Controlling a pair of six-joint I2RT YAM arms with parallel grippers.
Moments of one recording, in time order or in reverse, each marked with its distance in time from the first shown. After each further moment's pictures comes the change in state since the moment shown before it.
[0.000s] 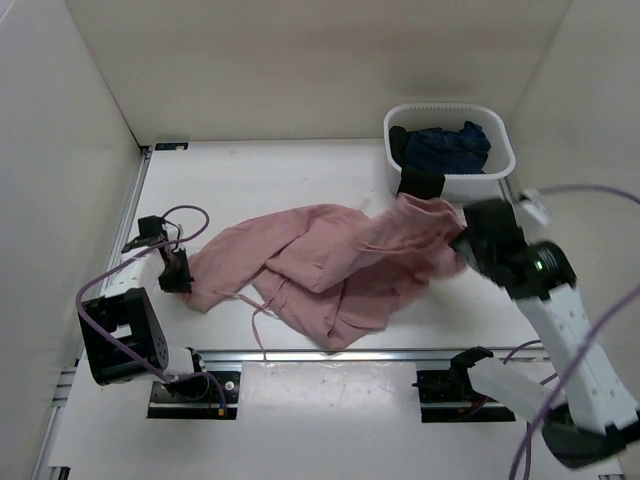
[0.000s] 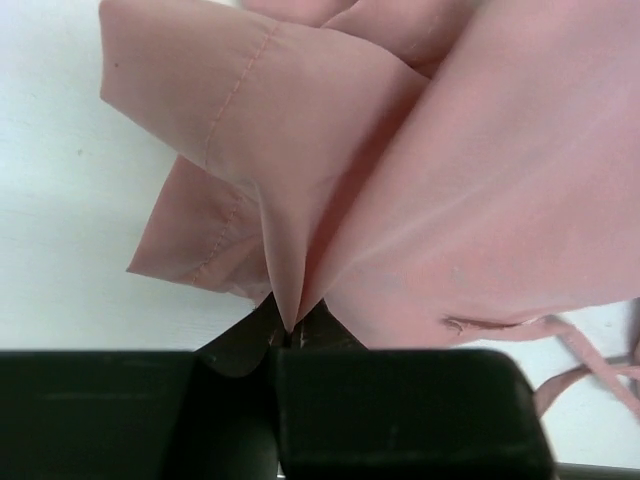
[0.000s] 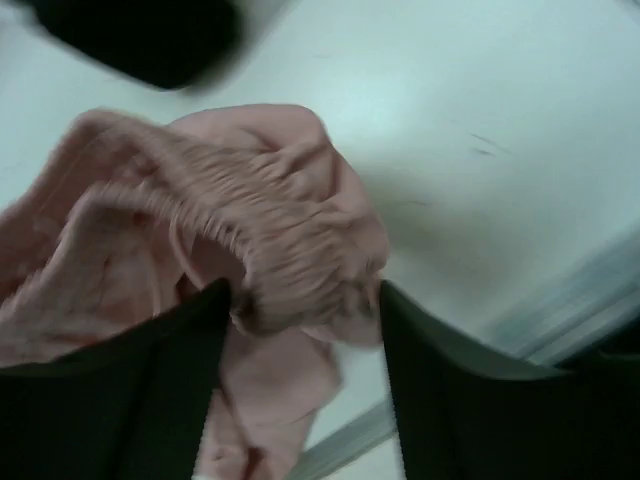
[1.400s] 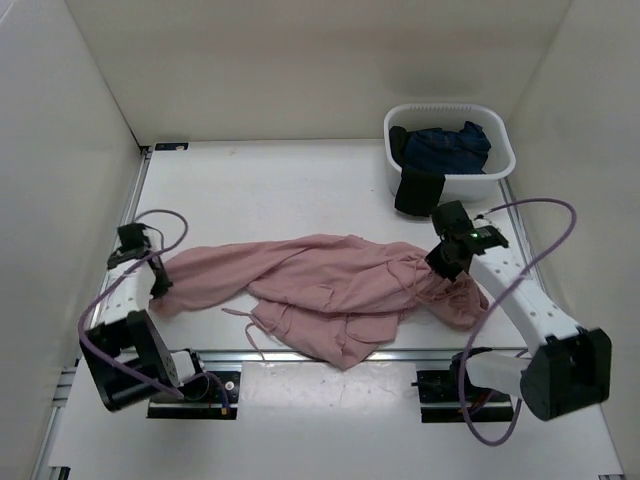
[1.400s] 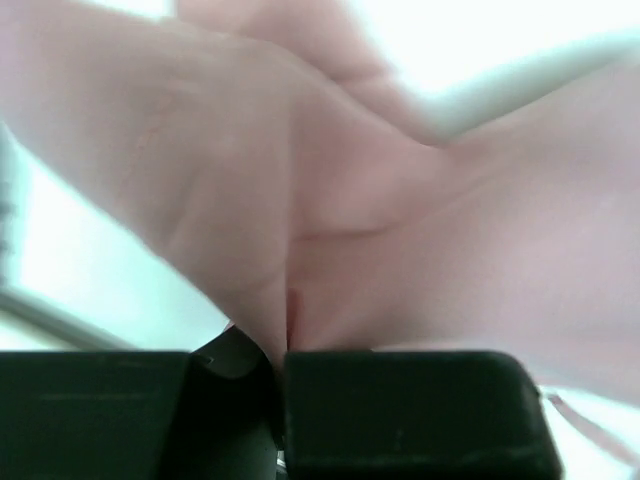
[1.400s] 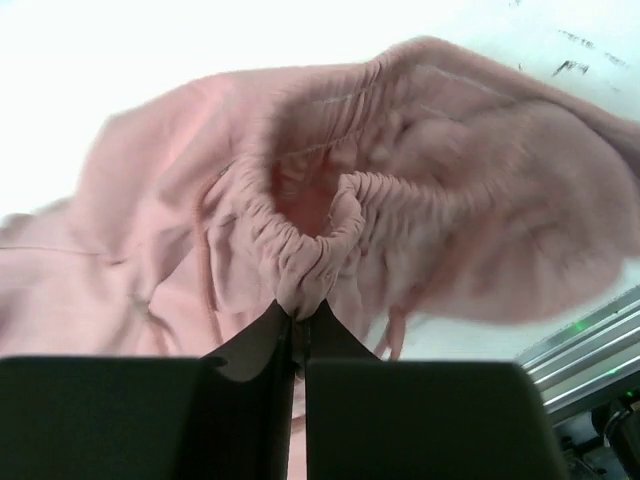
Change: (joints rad) left arm 0.070 -0.087 -0.061 0.030 -0.225 -0.004; right arm -0.126 0.238 -0.402 0.256 -0.169 0.103
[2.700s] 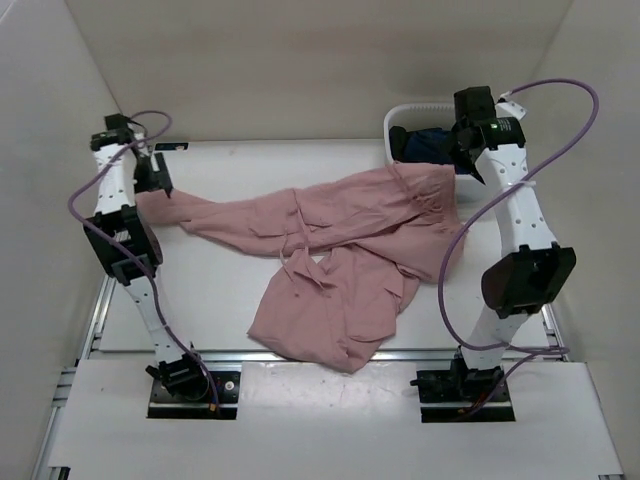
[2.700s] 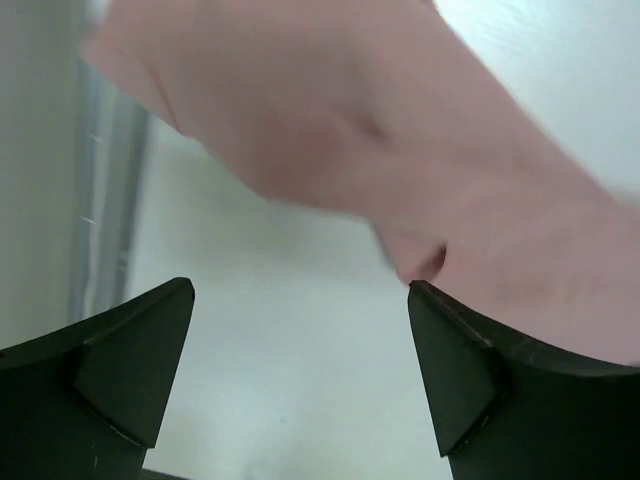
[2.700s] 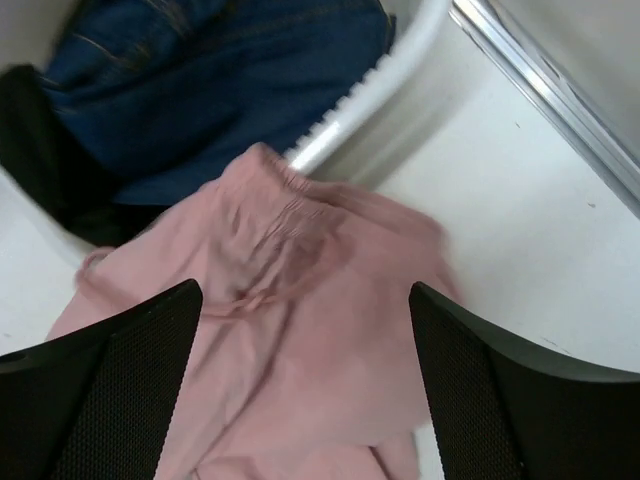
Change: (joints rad) left arm 0.014 0.928 1.506 -0.510 0.127 -0.001; right arm -0.153 0.531 1.063 -0.179 0.183 -0.342
